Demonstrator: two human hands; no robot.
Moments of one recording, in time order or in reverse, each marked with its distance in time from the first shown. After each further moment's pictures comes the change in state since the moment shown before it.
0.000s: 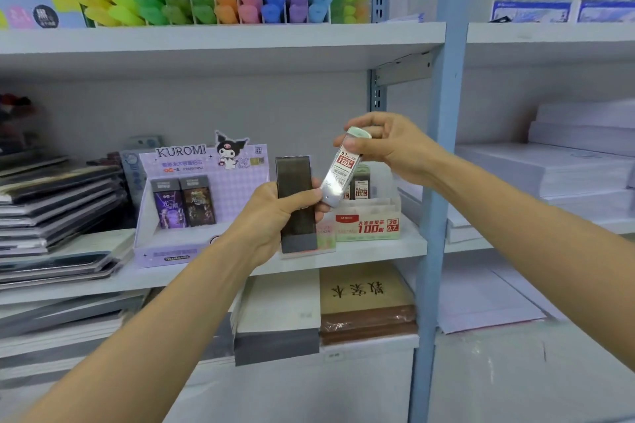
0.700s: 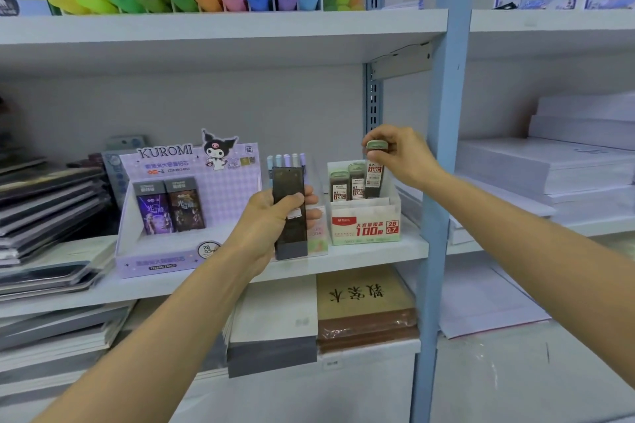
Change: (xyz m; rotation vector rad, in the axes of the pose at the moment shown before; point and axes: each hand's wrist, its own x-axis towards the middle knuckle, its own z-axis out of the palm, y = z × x) left_hand 0.016 -0.016 0.003 0.051 0.108 0.005; right_hand 0.020 0.061 -0.028 -0.596 0.326 -0.061
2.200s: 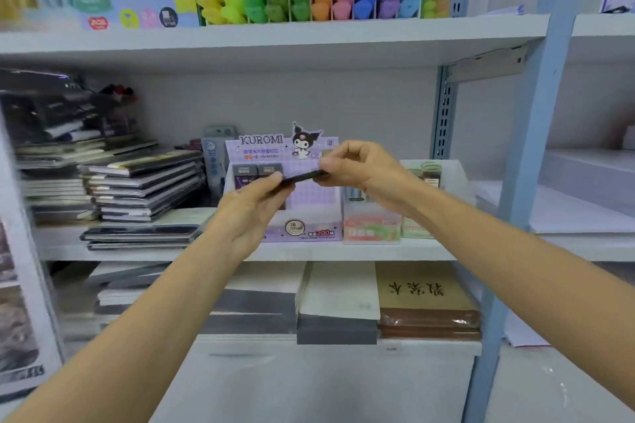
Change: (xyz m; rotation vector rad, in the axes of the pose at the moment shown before) left_hand -0.044 0.026 -0.120 -0.459 0.164 0.099; right_hand -0.031 -0.128 0.106 0.849 -0.501 0.047
